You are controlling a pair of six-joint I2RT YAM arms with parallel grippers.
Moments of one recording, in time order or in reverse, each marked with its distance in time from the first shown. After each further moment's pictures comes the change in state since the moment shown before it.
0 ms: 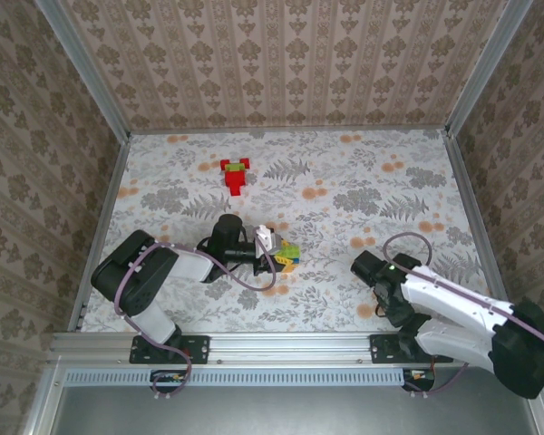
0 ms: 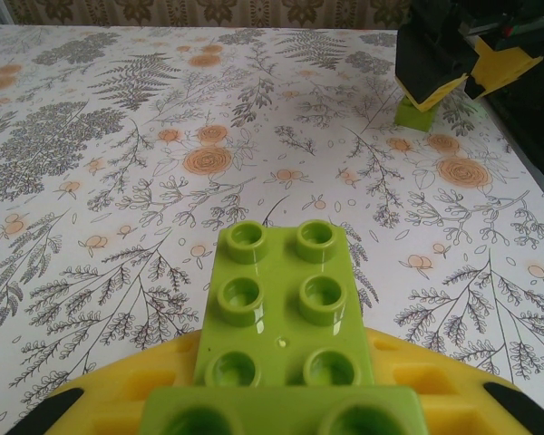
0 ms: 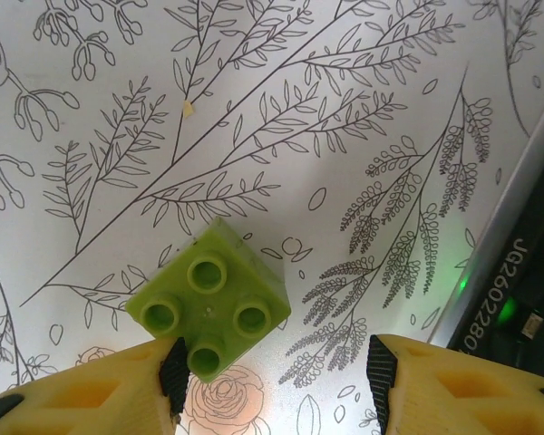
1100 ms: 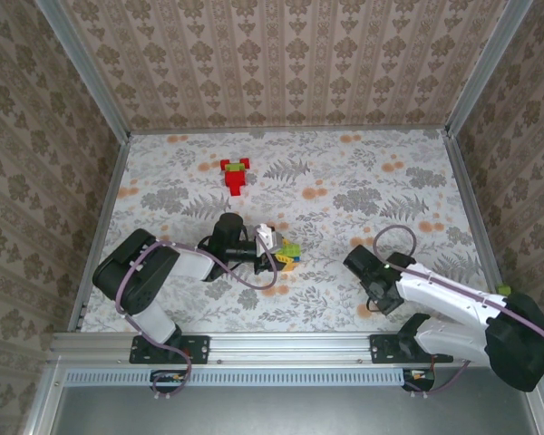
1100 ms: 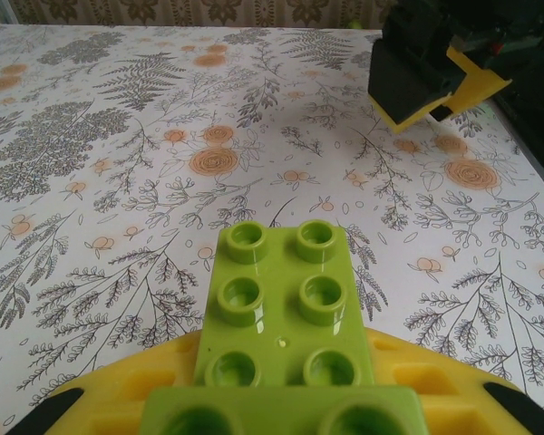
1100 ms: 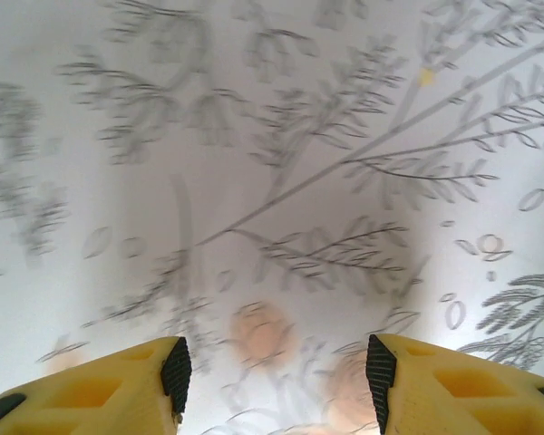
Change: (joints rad) left arm 0.001 0.012 0.016 -0.005 -0.008 0.000; right arm 0.020 0.017 0.019 0.219 0.043 -0.191
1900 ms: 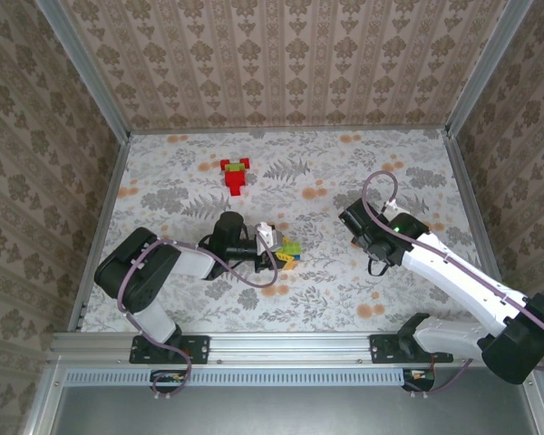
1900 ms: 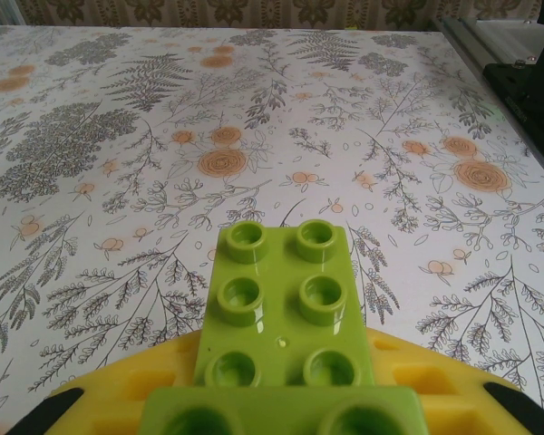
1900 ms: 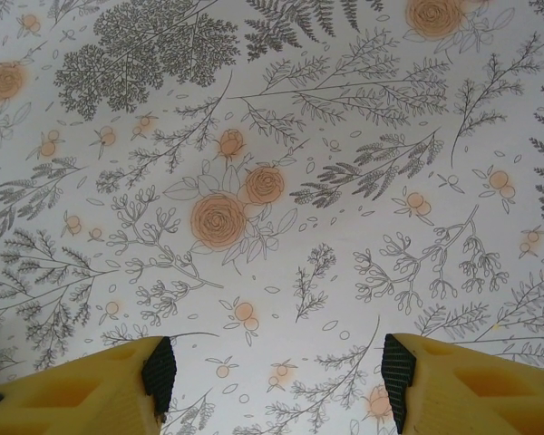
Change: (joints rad) left arm 0.006 0.015 0.013 0.005 -0.003 0.000; right arm -0.050 0.067 0.458 -0.154 0.213 -0.547
